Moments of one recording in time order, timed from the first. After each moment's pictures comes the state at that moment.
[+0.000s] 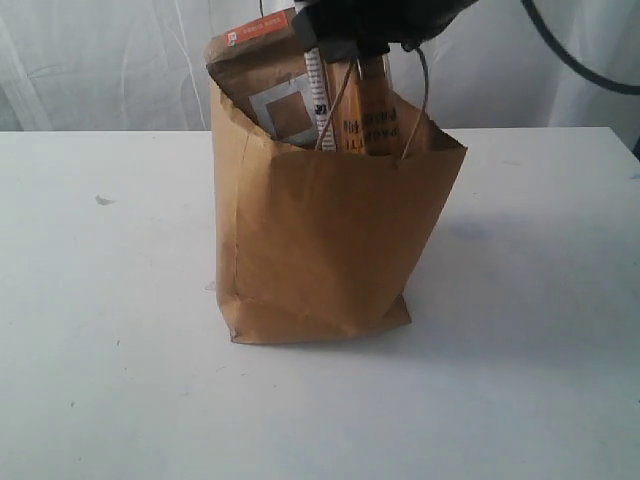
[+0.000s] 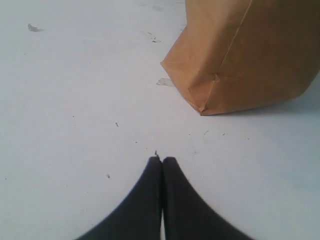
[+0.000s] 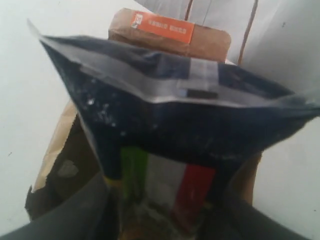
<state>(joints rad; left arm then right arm) -0.37 0.00 0.02 -0.27 0.38 0.06 0.56 1.56 -1.58 0.11 0.77 -0.20</state>
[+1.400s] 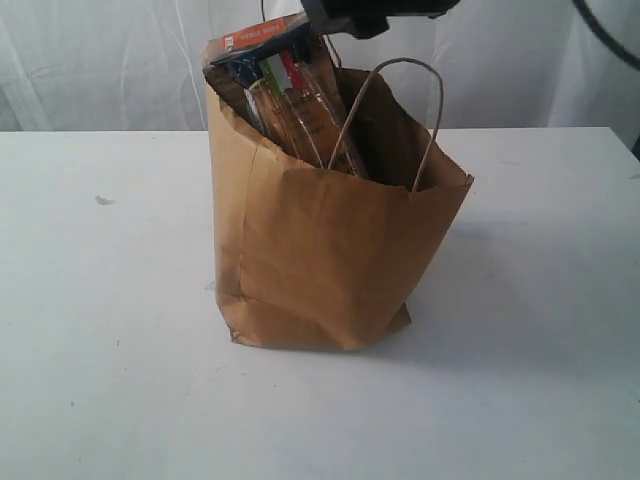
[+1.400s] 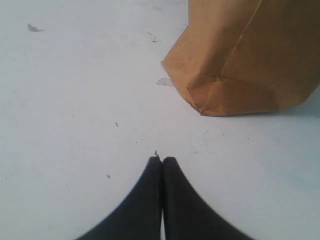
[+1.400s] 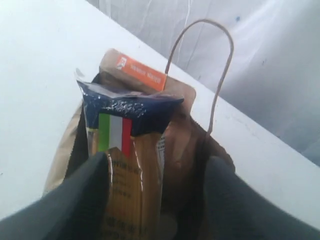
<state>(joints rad) -0.37 0.00 0.02 -0.27 0.38 0.06 0.57 1.47 -1.52 0.10 0.66 -0.24</state>
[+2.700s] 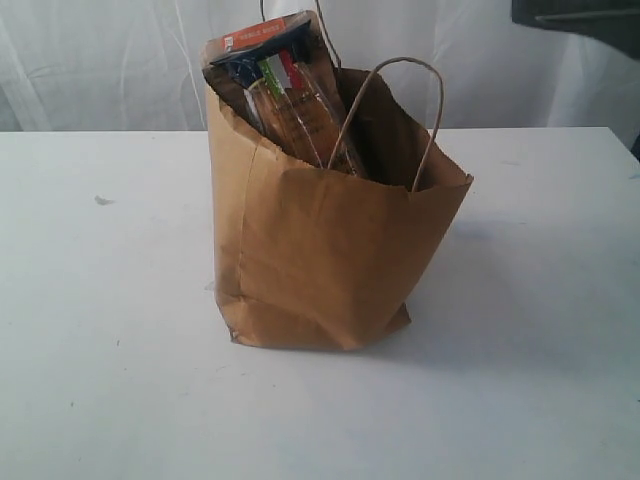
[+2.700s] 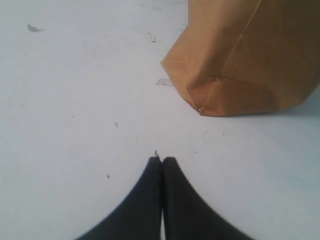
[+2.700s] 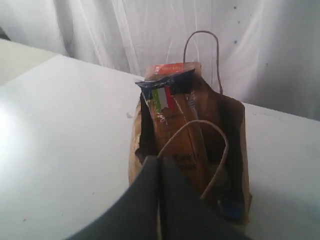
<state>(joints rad) -0.37 0.00 0.02 -0.27 0.38 0.06 0.54 0.83 -1.03 0.26 0.57 -0.03</state>
